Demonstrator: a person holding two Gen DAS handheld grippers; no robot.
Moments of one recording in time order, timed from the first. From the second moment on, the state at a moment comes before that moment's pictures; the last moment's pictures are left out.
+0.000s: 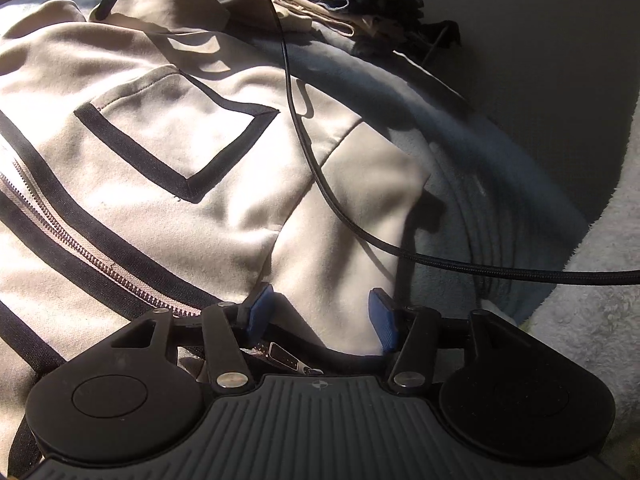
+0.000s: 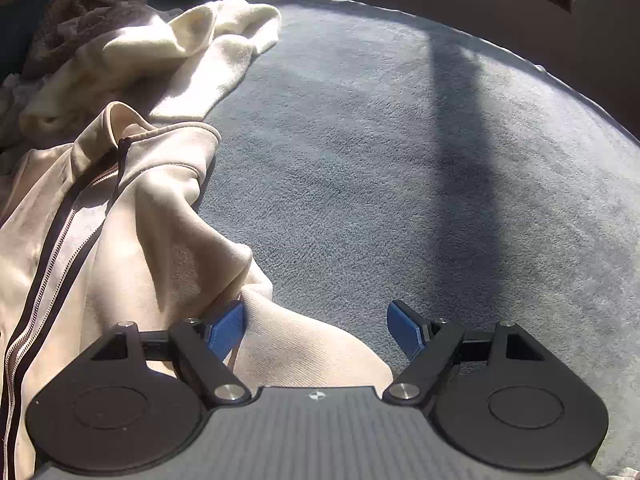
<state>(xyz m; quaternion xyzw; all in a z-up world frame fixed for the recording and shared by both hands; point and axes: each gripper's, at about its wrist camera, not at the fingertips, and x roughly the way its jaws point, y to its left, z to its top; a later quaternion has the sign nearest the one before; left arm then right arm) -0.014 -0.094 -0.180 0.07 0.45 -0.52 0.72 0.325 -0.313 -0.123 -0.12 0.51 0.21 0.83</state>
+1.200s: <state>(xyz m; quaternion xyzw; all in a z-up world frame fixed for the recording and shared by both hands) -0.017 -0.100 -0.186 0.08 0.44 -0.51 0.73 0.274 -0.253 -0.134 -0.06 0.39 0.18 0.90</state>
